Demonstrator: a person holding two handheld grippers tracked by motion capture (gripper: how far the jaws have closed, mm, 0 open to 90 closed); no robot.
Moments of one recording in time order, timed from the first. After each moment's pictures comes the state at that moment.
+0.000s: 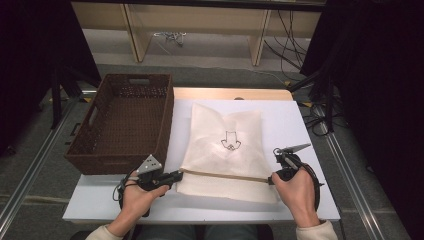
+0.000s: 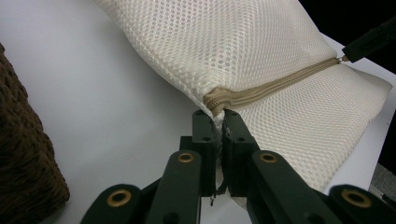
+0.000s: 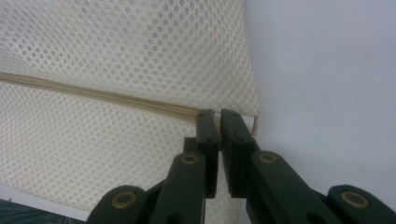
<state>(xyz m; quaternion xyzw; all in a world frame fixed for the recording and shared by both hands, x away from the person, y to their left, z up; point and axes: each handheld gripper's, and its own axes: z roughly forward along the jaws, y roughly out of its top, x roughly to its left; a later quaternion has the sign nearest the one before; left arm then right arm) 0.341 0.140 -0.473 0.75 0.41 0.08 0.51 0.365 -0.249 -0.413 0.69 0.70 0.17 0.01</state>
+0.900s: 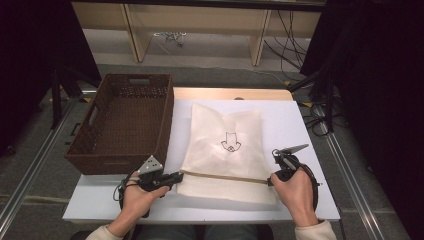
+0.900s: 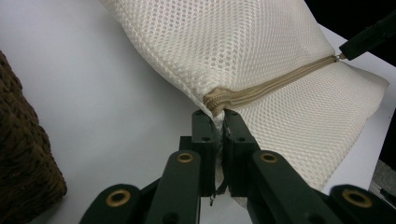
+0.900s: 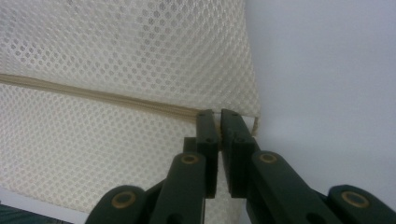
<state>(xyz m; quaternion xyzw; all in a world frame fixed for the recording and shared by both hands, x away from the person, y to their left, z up) 0.342 0.141 -0.478 0.76 0.41 0.08 0.51 0.369 -0.249 -0.421 0.68 0.72 0.16 0.00</state>
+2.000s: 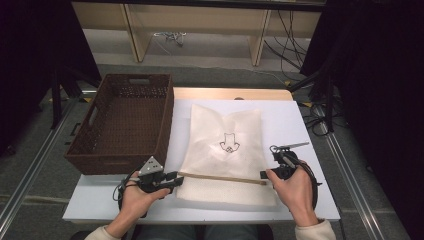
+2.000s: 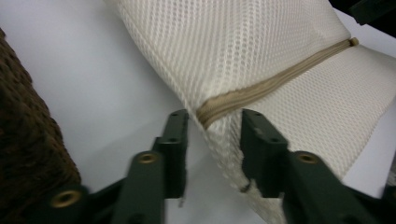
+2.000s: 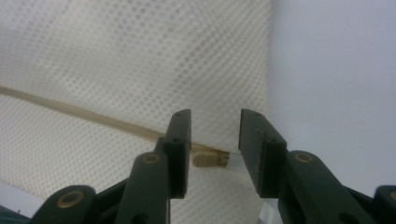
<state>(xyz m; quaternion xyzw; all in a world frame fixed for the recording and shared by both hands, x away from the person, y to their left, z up) 0.341 0.143 -0.480 0.77 0.40 0.10 0.49 0.369 -0.246 -0.413 0.64 0.73 0.23 0.04</state>
